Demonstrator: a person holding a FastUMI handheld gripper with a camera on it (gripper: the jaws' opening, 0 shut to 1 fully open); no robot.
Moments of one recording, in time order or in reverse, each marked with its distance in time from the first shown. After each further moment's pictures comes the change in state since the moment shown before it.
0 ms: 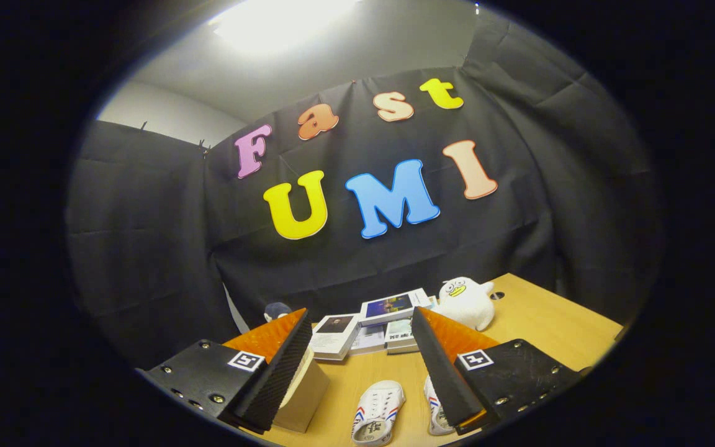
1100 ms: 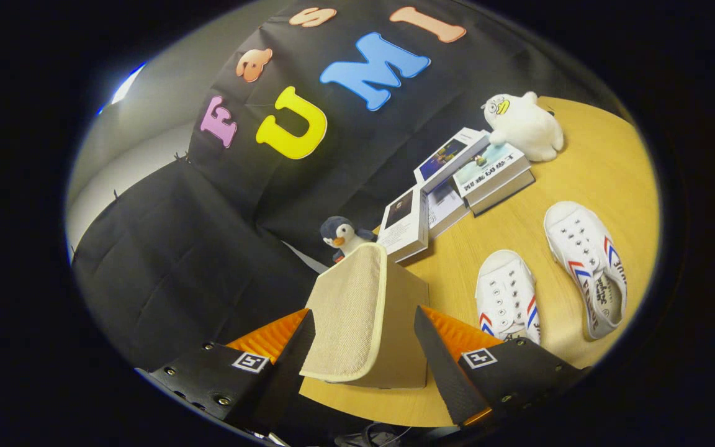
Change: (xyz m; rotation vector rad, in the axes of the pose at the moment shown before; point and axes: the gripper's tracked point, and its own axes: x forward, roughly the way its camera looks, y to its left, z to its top) arm 0.025 0.088 -0.153 0.544 0.502 0.242
